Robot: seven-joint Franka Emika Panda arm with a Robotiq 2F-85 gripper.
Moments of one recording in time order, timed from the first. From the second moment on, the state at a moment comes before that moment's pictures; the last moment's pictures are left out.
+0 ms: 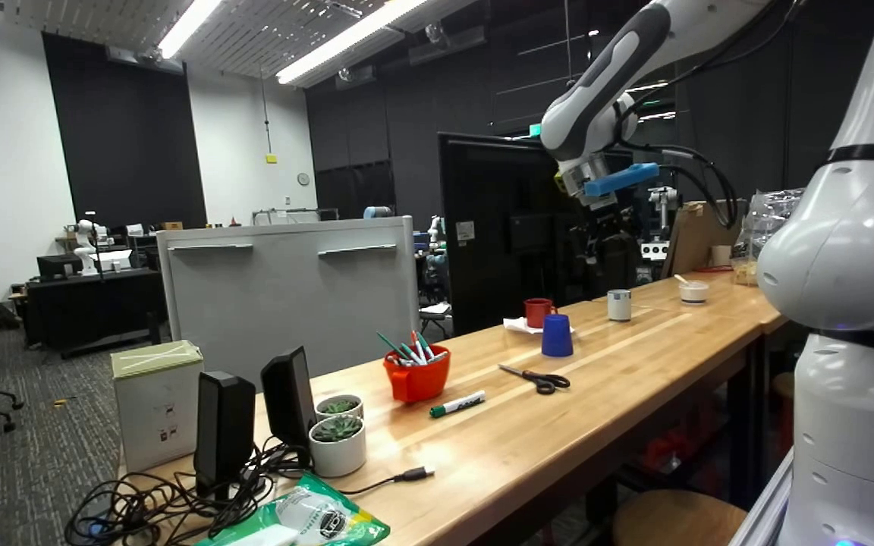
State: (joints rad) arm -0.22 -0.26 -0.18 -2.27 -0.29 1.81 0.15
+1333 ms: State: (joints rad) arm -0.24 -0.02 -0.24 -2.07 -0.27 1.96 0.07
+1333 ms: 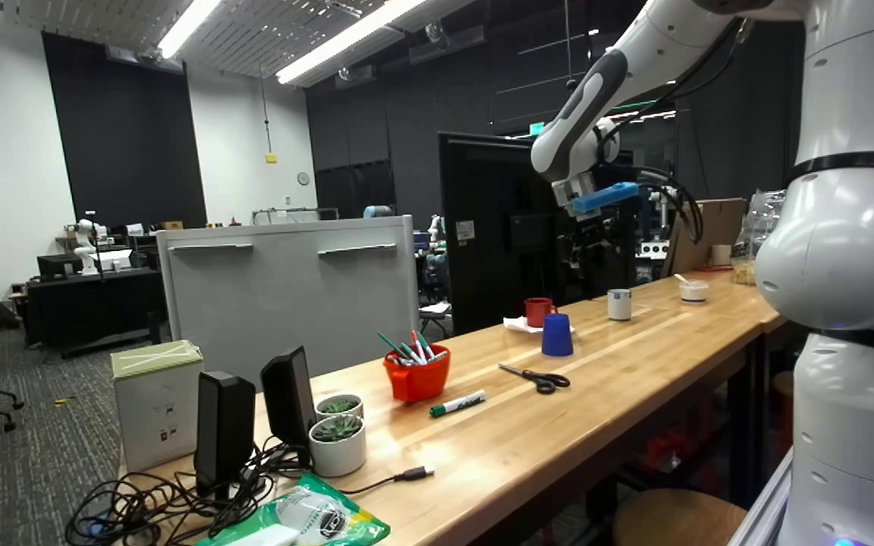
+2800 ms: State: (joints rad) arm -0.29 0.28 -0.24 -1.73 -0.07 2.01 -0.31
